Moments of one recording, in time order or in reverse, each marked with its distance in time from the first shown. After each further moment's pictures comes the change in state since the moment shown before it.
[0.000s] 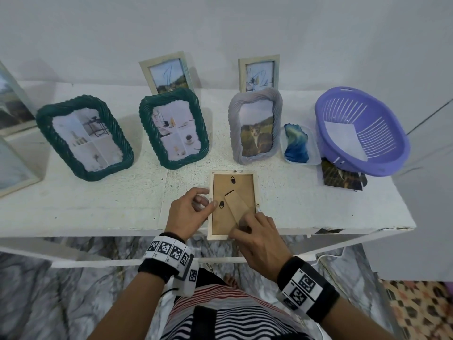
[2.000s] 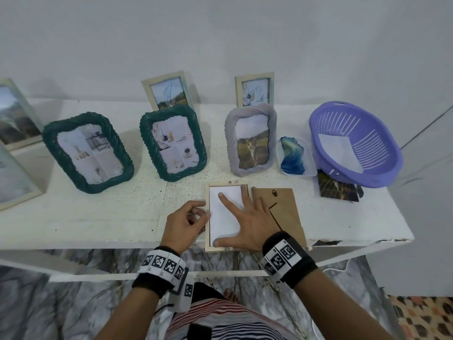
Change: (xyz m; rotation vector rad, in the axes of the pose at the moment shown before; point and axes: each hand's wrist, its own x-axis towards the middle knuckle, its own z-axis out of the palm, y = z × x) left_hand -0.004 -0.003 -0.004 -0.082 -0.013 0.017; right_hand 0.063 0.029 -0.001 0.008 -0.388 0.271
